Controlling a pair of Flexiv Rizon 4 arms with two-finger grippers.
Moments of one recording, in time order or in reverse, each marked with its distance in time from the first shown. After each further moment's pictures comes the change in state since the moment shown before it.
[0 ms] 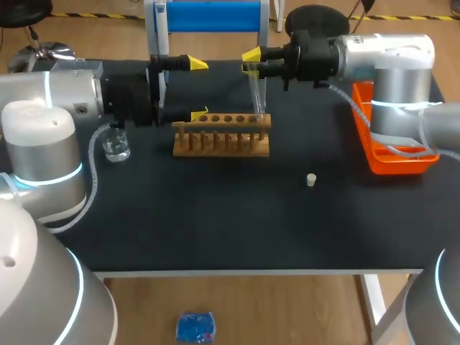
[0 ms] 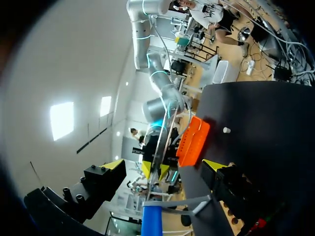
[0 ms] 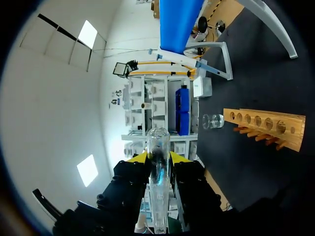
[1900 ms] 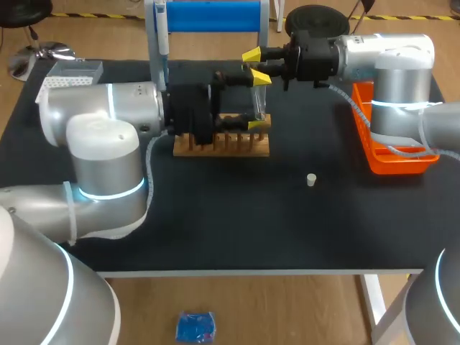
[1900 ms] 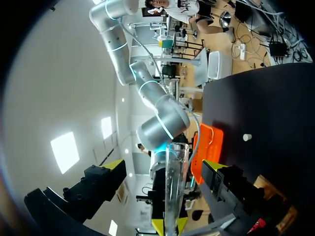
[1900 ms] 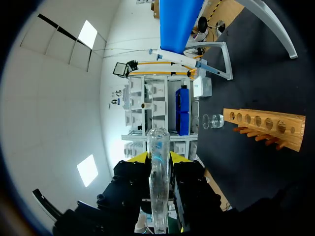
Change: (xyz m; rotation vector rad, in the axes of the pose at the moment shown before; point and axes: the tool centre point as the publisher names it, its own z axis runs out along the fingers) left arm 0.001 -0.067 0.102 0.064 -0.043 0.241; right arm 0.000 0.000 0.000 0.000 0.000 0.000
